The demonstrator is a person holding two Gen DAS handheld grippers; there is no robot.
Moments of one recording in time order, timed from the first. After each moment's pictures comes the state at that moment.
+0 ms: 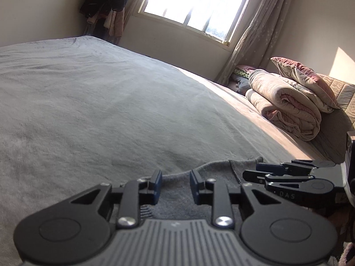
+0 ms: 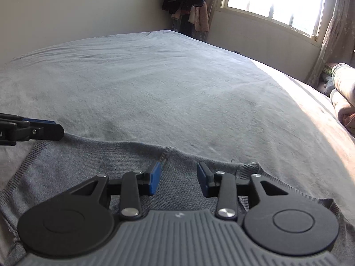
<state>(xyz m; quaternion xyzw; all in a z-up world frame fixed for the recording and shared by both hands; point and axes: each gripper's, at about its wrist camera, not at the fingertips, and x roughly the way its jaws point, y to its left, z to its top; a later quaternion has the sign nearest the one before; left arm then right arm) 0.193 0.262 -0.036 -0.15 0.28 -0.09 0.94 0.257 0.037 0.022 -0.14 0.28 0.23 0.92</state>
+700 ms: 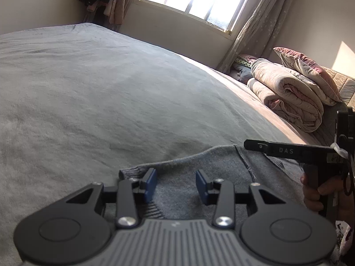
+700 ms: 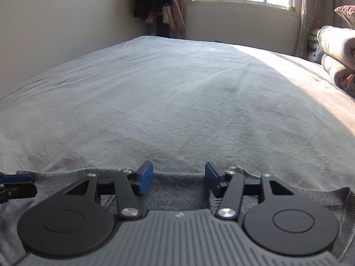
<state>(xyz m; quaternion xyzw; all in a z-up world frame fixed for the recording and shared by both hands) 0.198 0.273 -0.051 -0.18 0.29 -0.10 0.94 0.306 0.007 0.017 -0.04 0.30 0.21 0.93</state>
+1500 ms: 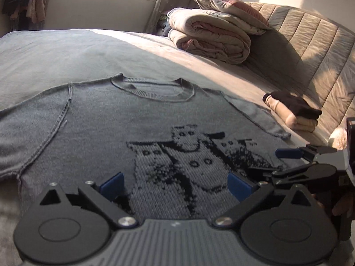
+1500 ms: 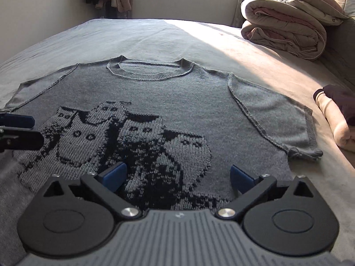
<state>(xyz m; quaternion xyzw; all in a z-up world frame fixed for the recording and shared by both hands) 0.061 0.061 -0.038 -0.01 0.34 -0.23 0.91 0.077 -0.167 -0.004 -0.05 0.35 0.07 0.93</state>
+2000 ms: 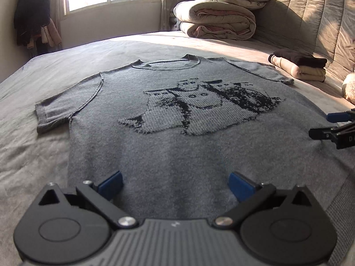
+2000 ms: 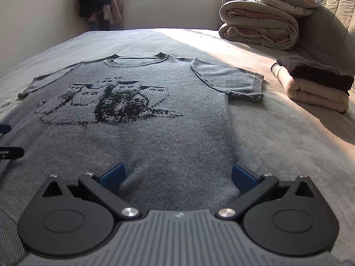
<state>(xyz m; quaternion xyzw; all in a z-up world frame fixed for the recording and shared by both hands) -0.060 0.071 -0.041 0.07 0.33 -0.17 0.93 -0.046 -0.224 -0.007 -0.03 0.33 0.05 0.94</state>
